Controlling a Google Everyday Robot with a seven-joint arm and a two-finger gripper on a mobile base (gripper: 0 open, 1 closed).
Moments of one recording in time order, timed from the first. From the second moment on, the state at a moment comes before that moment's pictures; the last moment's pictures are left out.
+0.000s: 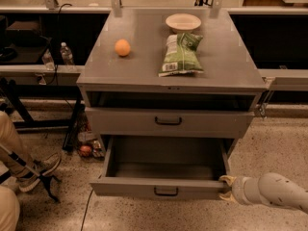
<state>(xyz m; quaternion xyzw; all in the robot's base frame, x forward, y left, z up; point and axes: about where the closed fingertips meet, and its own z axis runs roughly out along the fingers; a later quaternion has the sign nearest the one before) 0.478 -0.297 0.398 -0.64 0.72 0.00 0.27</state>
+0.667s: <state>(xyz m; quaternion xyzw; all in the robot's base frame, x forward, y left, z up) 0.459 -0.299 0.400 -0.63 0.73 0.00 0.27</state>
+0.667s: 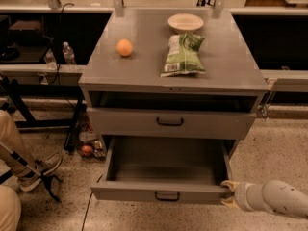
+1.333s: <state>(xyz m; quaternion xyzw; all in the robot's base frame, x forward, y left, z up) 0.460 -0.298 0.404 -0.63 0.73 0.00 0.27</state>
